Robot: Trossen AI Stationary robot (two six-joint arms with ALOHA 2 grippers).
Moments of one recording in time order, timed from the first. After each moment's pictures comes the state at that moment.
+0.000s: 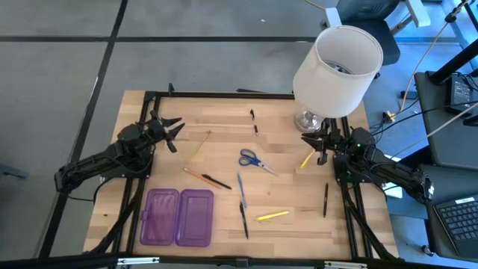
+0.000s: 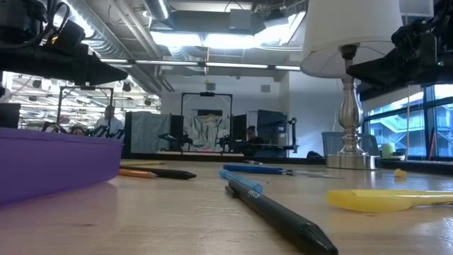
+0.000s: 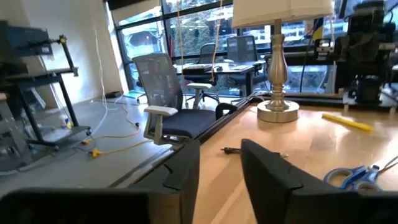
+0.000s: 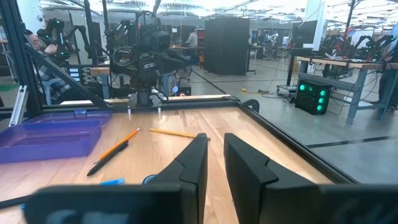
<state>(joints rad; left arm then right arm) 0.47 0.00 0.01 0.03 -0.14 0.08 -0.48 0.00 0.01 0.06 -0.28 0.00</state>
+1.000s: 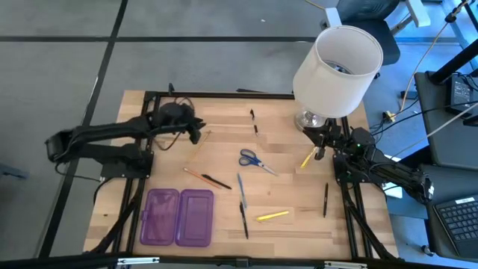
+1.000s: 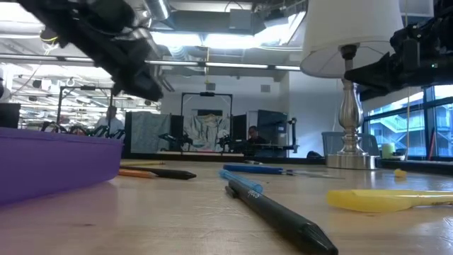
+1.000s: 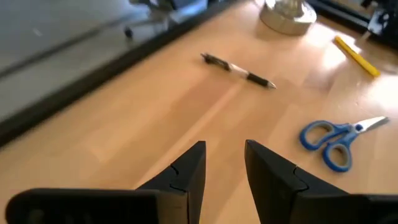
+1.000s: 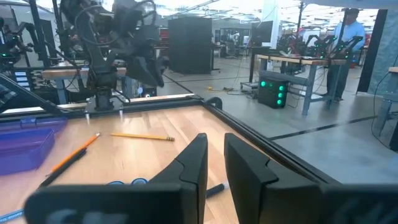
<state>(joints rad) 0.47 0.99 0.53 -0.12 -0.04 -0.26 -0.48 0.00 0.01 0.06 -0.11 0.00</state>
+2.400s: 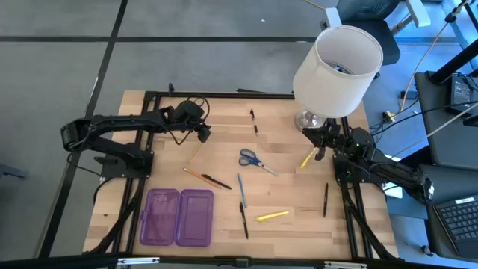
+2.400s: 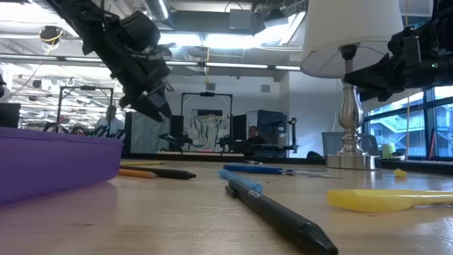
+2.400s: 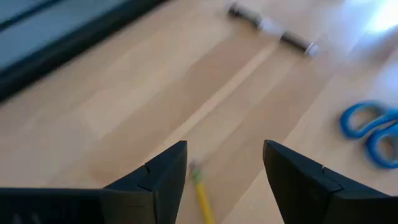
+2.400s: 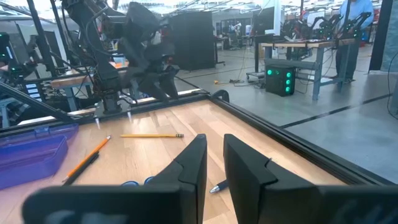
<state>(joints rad) 0.47 1.24 0.65 -0.22 -0.10 -0.31 -0.48 0.01 0.01 0.04 -0.12 0.10</state>
